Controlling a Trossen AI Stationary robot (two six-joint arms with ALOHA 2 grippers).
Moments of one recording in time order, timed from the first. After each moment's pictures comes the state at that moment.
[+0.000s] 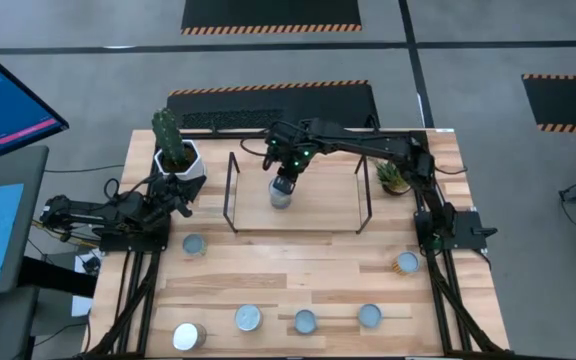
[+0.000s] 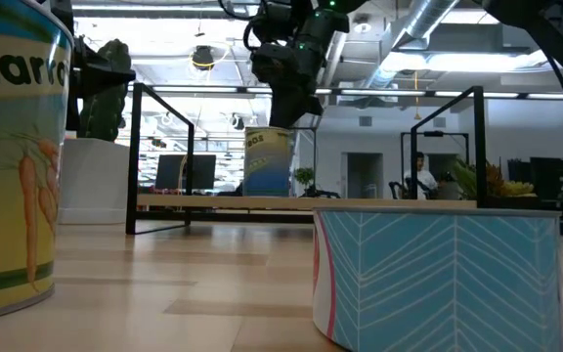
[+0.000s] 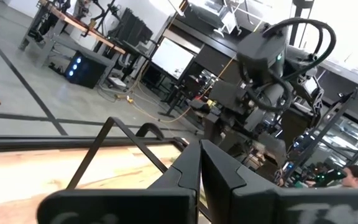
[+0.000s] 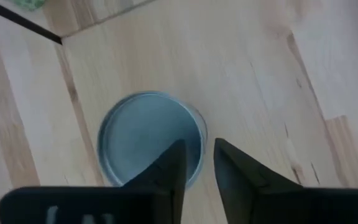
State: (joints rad) left arm -0.10 0.03 0.02 0.21 -0.70 -0.49; right arm -0.30 2.12 2.08 -1.08 -0.13 0.10
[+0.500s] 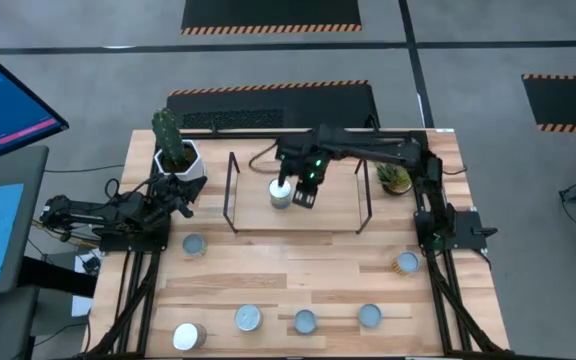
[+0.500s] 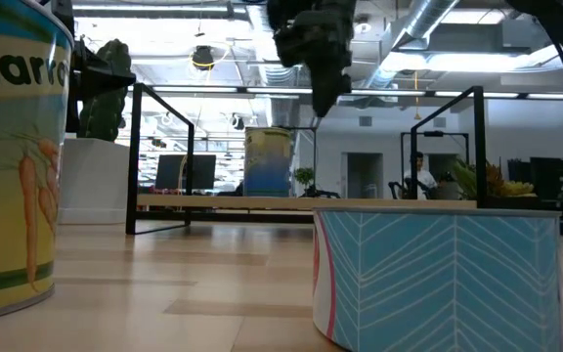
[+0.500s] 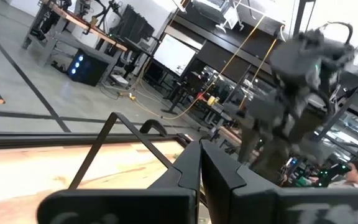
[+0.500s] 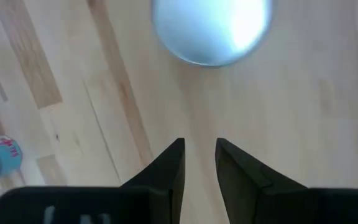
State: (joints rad) left arm -0.10 0.03 0.02 0.19 -0.70 -0.50; right arm -0.20 2.06 2.04 -1.38 -0.13 0.10
